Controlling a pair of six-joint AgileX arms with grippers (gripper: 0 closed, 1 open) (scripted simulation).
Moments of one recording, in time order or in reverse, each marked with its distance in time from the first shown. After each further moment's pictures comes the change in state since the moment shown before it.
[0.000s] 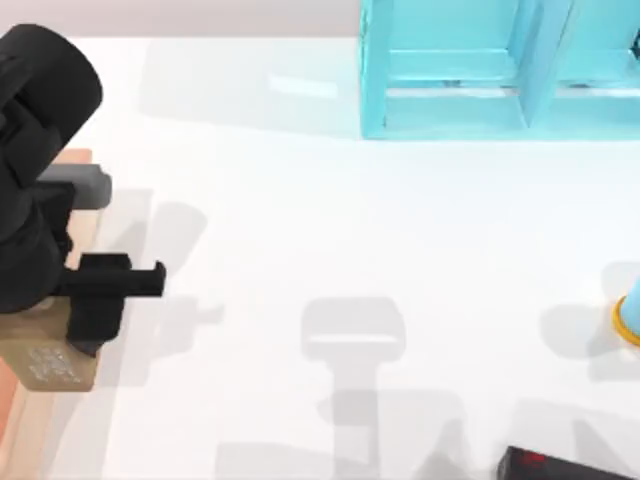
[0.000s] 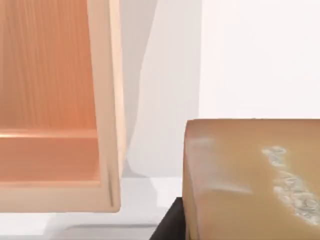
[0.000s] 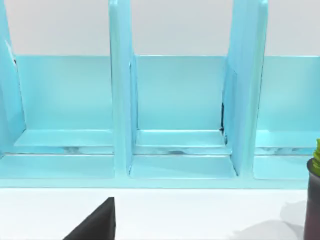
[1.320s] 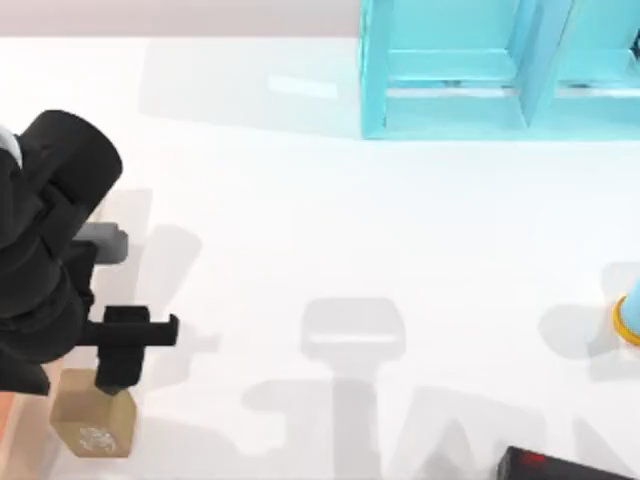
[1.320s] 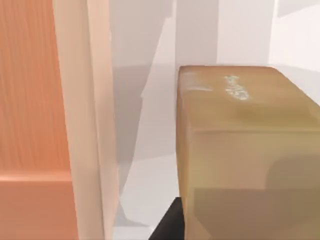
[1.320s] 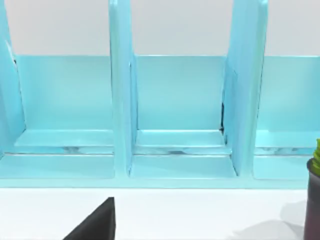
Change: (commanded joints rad) left arm 0.009 0.015 -0.230 0.243 0.001 0.005; right arm 0.000 0.000 0.000 0.000 0.000 0.000
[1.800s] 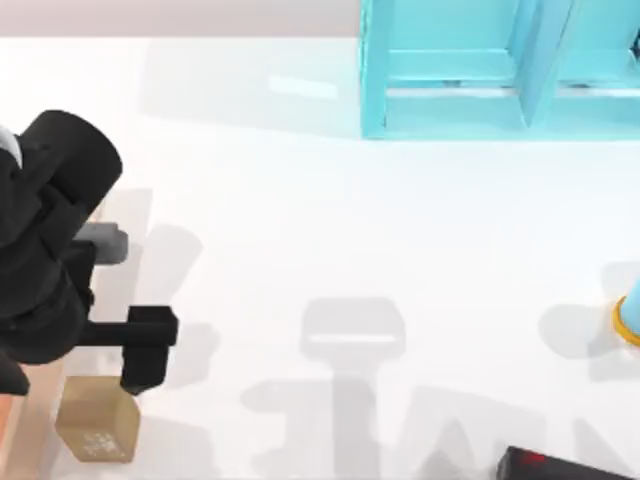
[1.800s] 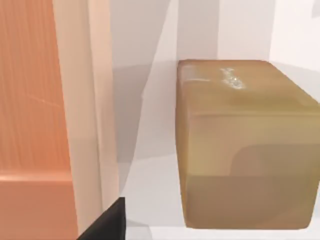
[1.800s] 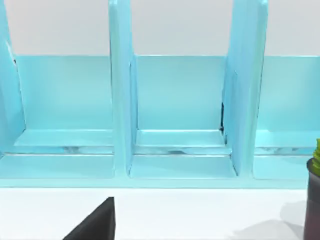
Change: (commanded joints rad) left arm 0.000 0.000 0.000 0.000 0.000 0.000; right arm 0.000 0.000 0.000 0.000 0.000 0.000
